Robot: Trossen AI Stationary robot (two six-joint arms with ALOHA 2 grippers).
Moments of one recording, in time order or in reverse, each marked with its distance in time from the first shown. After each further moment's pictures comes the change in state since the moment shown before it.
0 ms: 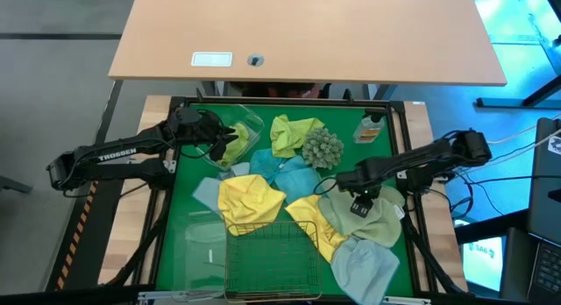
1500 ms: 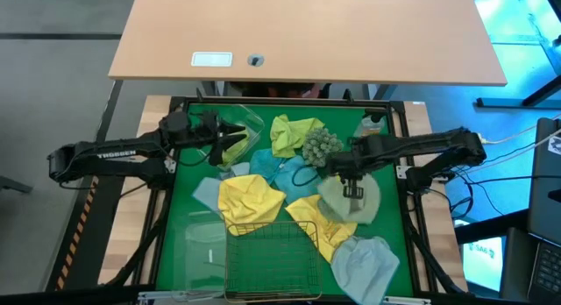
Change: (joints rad) left arm -0.182 0.003 0.000 0.412 -0.001 0.000; right arm 0.000 0.046 0.728 -0.434 0.420 -0.430
